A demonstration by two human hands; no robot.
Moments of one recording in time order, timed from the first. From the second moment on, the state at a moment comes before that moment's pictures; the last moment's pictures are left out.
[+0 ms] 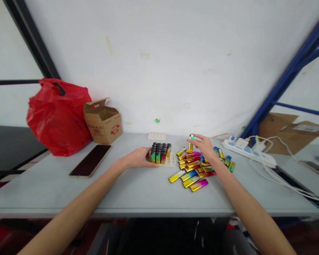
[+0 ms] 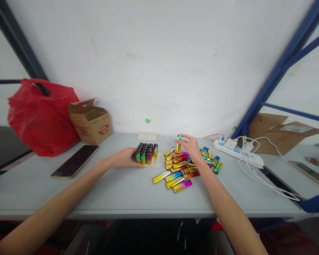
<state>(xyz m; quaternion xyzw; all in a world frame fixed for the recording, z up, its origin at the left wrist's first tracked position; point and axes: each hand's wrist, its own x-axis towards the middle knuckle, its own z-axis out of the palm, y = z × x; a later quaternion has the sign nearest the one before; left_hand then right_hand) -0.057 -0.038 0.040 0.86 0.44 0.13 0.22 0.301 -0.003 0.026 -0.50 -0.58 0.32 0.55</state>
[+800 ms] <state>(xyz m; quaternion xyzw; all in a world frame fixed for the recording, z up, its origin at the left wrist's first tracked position) -0.056 -0.040 0.042 0.86 0.42 0.15 0.24 0.216 -0.053 0.029 -0.50 -0.69 0.25 0.46</state>
